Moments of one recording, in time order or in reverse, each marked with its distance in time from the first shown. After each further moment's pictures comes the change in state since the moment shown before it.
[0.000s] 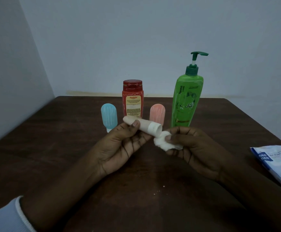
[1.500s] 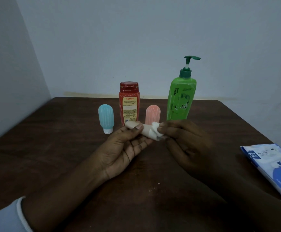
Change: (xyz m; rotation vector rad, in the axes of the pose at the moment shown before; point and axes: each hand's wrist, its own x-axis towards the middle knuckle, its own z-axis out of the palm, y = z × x) left_hand -0.010 -0.013 0.012 0.072 0.061 -0.001; right_hand -0.020 0.003 -0.002 -1.226 0.130 -1.265
